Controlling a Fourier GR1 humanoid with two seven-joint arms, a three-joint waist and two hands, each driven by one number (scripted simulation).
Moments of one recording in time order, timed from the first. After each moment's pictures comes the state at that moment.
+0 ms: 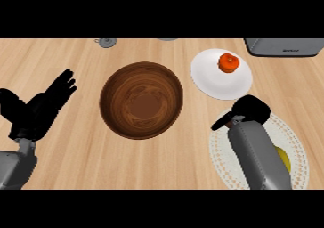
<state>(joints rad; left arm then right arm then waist) -0.23 0.48 -0.13 -1.46 0.36 0.03 0.21 -0.54 -0.03 -0.03 -0.94 1.35 0.19 1.15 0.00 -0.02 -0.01</state>
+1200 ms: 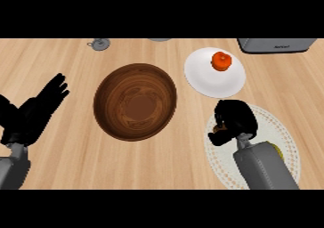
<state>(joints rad) -0.18 0.47 -0.07 -1.46 0.34 0.00 0.21 -0.32 -0.10 0.20 -1.36 1.14 0.31 0.36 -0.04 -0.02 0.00</state>
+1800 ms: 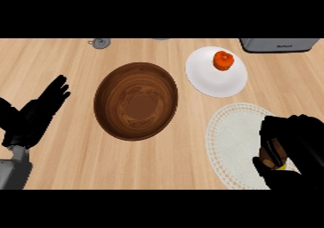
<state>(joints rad) -0.17 0.45 -0.06 -1.48 0.32 -0.01 0.21 -0.14 -0.28 0.12 -2.19 0.89 0.75 0.36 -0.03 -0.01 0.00</state>
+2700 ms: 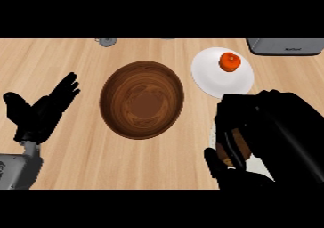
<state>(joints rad) -0.20 0.40 -0.07 -1.48 0.27 -0.02 0.23 -0.64 -0.02 0.21 -2.23 0.56 0.82 0.94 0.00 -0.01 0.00</state>
